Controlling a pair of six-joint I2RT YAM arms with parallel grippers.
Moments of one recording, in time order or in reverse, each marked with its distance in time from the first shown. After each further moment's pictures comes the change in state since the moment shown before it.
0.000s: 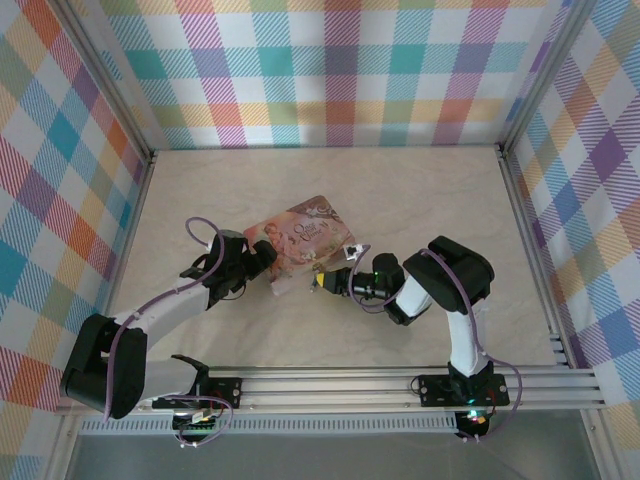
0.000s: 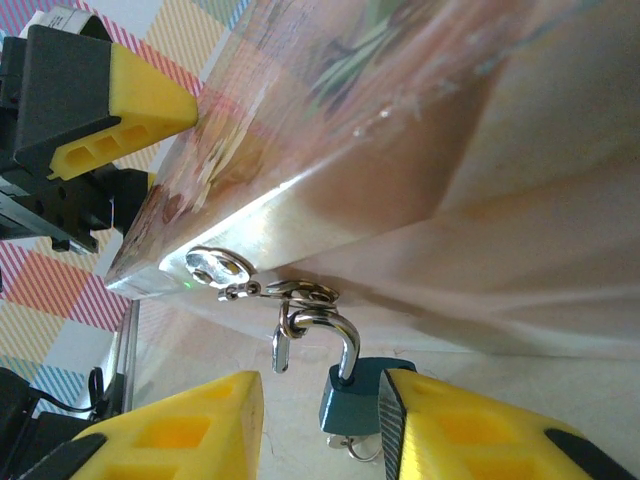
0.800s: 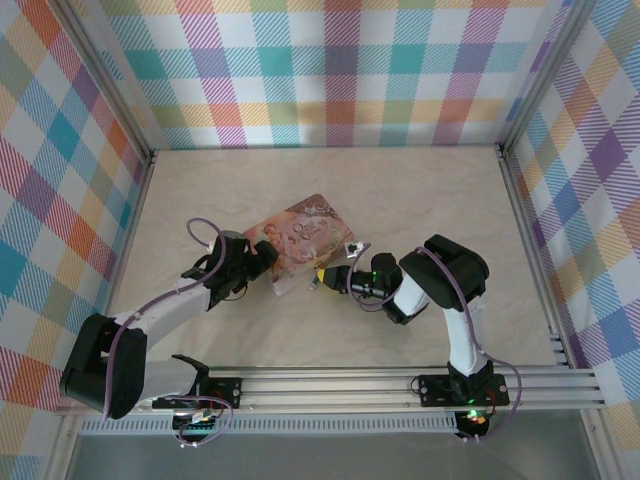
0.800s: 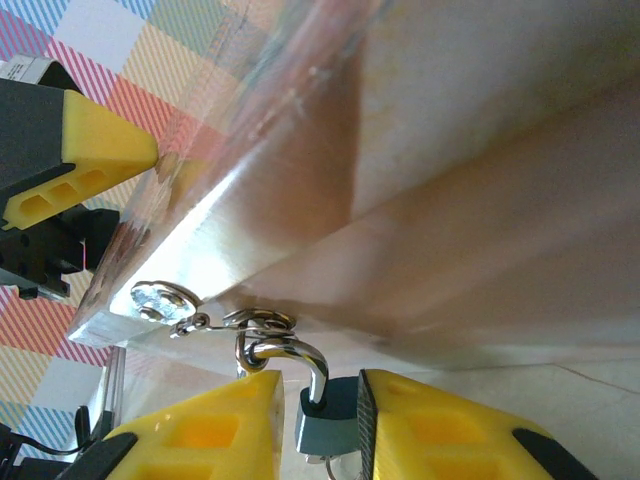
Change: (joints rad) left arm -0.019 0.000 -0.002 0.001 -0.016 -0.022; right arm 0.000 0.038 0.021 0.019 0.060 0.045
